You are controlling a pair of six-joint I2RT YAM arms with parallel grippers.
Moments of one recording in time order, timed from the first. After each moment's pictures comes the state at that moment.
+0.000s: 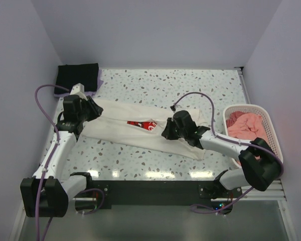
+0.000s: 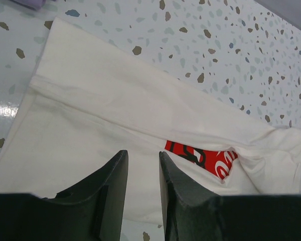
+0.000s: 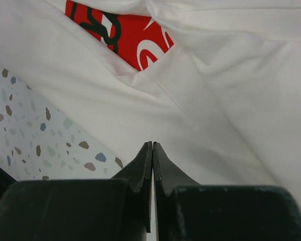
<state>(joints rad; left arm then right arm) 0.01 1.07 0.77 -0.25 0.16 -0.46 0.68 1.40 0.71 -0.01 -0.04 0.63</state>
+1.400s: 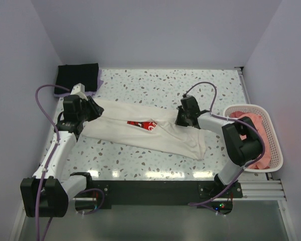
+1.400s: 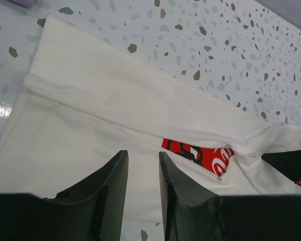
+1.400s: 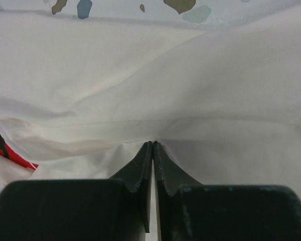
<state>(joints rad) 0.01 1.07 0.77 -0.25 0.18 -0.46 0.43 1.70 0.92 -0.10 0.04 0.55</state>
